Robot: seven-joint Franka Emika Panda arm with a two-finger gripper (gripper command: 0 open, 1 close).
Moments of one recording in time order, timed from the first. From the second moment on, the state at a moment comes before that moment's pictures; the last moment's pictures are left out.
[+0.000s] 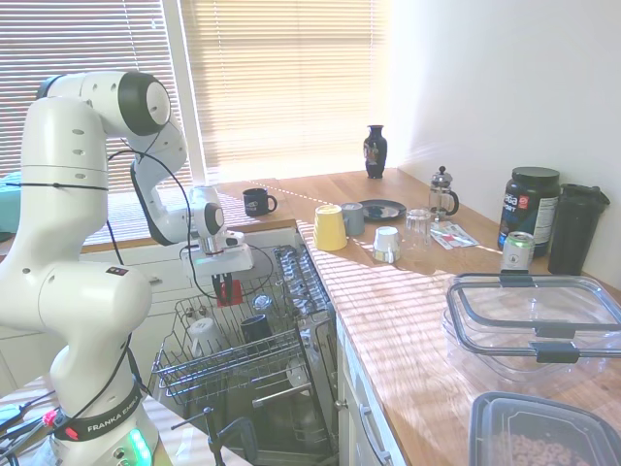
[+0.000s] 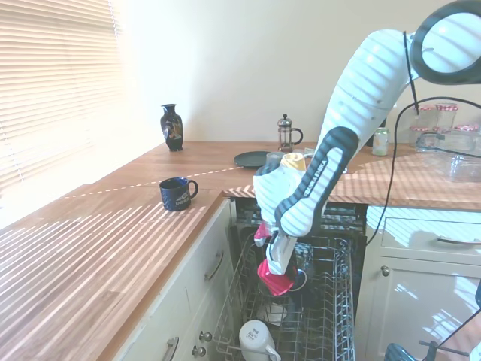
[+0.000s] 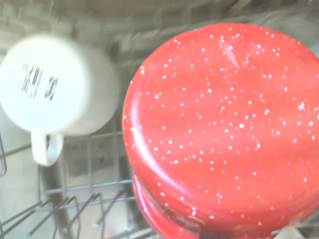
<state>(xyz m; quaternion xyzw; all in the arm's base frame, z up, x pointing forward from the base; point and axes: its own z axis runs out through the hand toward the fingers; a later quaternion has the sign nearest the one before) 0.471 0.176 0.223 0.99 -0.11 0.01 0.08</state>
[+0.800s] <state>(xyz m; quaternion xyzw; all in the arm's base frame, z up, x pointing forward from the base) 0.473 -0.019 0.370 0.95 -0.29 0.05 -0.05</state>
